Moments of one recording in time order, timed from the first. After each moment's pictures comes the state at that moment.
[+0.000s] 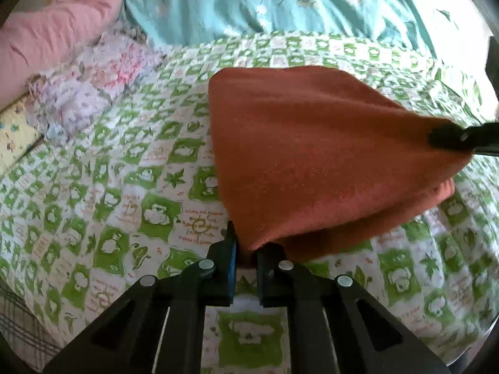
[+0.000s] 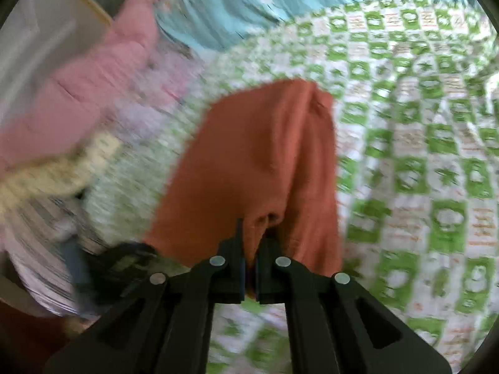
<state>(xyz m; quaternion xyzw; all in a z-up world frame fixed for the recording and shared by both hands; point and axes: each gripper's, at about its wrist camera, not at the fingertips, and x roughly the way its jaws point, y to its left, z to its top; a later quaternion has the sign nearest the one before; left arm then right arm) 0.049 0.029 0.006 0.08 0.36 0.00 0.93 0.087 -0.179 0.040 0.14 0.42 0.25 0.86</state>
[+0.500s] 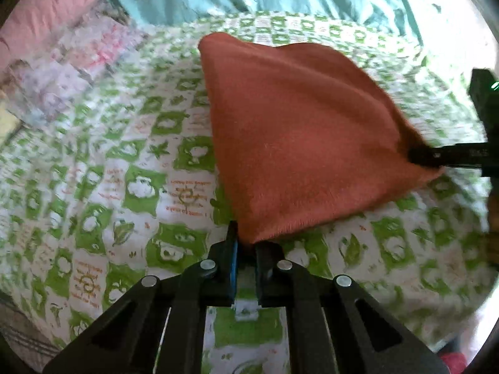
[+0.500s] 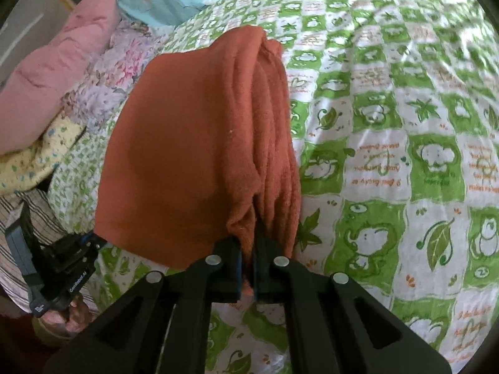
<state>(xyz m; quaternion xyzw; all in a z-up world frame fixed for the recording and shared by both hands) 0.051 0.048 -0.007 0.04 0.42 -0.06 0.91 0.091 -0.199 -0.011 0.16 0.47 0.20 0.85</state>
